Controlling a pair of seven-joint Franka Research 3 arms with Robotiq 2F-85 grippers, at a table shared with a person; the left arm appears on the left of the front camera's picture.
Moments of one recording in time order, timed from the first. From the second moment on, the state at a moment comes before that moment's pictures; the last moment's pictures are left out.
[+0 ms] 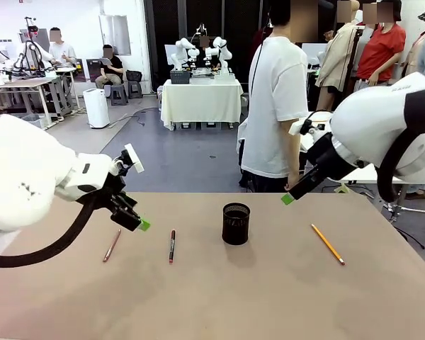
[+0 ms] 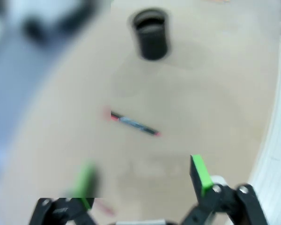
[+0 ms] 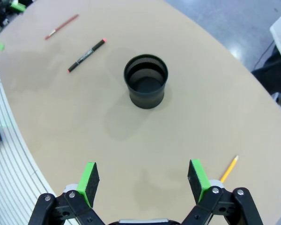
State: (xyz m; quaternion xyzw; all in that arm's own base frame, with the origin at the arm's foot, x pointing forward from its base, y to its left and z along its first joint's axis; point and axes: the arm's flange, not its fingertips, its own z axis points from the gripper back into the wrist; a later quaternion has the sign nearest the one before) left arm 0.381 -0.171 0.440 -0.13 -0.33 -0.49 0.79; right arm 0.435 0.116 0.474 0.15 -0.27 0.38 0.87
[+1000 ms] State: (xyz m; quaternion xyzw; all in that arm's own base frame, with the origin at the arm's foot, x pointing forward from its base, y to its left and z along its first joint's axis) left arm 0.409 -0.069 0.529 -0.19 -0.32 -0.51 0.78; right arm 0.439 0.033 0.565 0.20 -0.27 0.45 0.83
